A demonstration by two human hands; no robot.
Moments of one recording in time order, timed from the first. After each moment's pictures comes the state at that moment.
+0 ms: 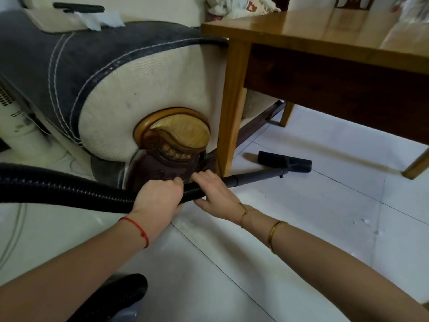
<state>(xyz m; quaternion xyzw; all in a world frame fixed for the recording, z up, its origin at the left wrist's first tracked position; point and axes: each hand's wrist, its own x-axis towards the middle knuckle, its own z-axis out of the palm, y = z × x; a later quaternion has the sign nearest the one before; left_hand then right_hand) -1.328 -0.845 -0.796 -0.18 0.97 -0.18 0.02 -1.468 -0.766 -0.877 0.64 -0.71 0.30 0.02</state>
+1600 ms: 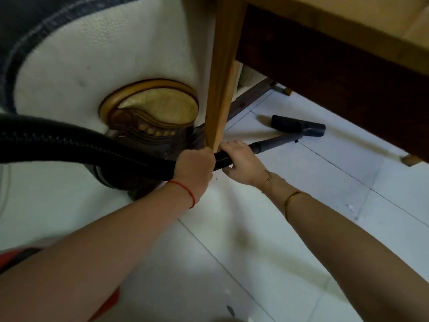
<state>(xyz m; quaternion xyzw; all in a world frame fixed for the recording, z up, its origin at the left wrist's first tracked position) -1.442 -0.802 -0.801 -0.21 0.97 -0.10 0.03 -1.582 -0.726 -0.870 0.59 -0.78 0.20 -0.04</state>
